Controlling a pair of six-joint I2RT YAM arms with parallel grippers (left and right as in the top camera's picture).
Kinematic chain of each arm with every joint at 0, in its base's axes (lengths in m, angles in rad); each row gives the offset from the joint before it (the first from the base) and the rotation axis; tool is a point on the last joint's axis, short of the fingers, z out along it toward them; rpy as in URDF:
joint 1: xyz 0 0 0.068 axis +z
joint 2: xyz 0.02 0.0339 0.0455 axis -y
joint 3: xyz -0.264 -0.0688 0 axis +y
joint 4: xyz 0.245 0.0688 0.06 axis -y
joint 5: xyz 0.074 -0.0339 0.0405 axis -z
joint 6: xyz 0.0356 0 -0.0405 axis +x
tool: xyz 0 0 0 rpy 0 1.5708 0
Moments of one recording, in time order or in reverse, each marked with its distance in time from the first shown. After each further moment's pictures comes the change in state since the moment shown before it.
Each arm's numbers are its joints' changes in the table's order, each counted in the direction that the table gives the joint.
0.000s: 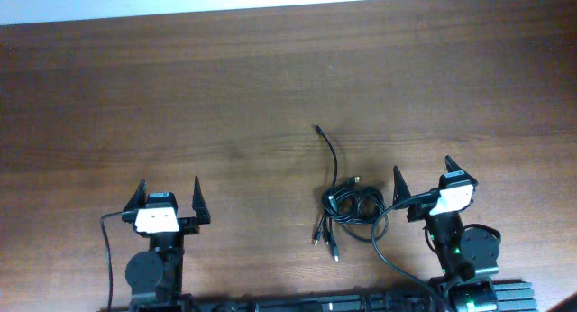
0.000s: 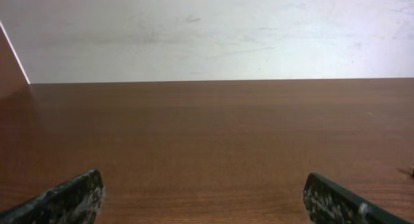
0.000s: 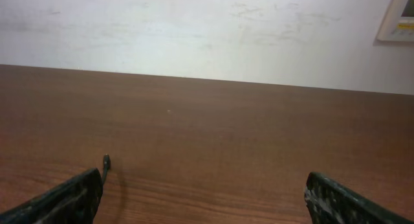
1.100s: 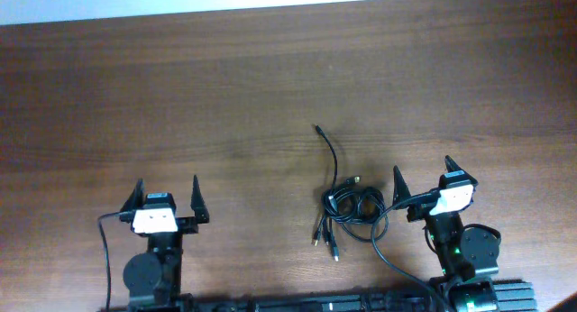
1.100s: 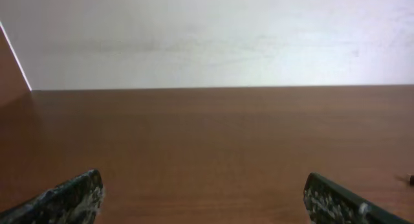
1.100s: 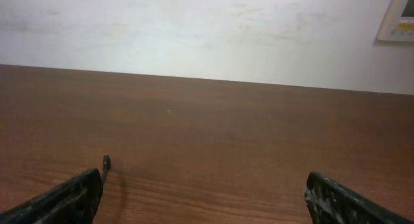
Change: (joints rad) left arm 0.000 0.000 -0.026 0.006 0.000 0.000; right arm 0.000 0.000 0.000 0.000 0.000 0.000
